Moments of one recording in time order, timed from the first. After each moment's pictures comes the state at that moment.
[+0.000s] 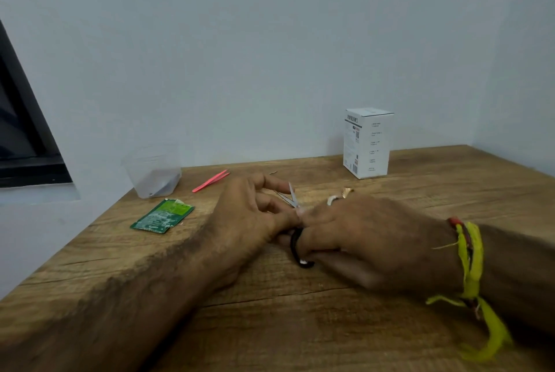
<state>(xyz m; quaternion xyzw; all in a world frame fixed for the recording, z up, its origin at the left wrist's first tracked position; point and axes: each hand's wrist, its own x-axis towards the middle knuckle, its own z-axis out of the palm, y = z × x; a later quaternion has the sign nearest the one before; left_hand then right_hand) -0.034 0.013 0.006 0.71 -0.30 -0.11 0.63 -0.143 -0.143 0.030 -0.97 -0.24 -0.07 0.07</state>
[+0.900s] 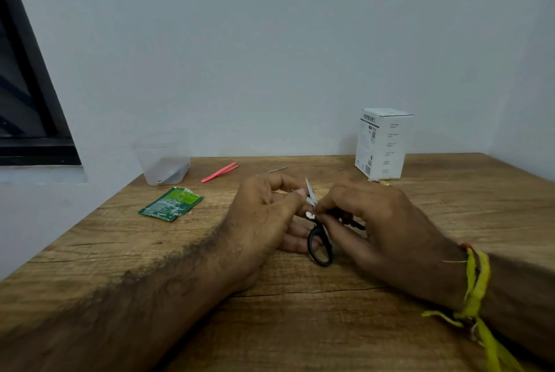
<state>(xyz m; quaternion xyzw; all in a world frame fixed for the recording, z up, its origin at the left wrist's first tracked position) -0.039 0.009 -0.002 0.65 -0.27 -0.15 0.69 -0.127 -0.148 0.001 -0.92 -0.18 -0.32 0.13</state>
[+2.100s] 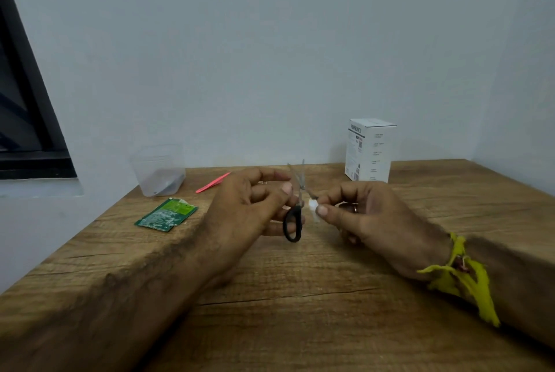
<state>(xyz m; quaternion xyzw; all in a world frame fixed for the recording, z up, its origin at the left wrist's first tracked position) -0.032 0.020 0.010 0.65 -0.32 -0.10 0.68 -0.120 -0.162 0.004 -0.81 0.01 -0.19 0.55</state>
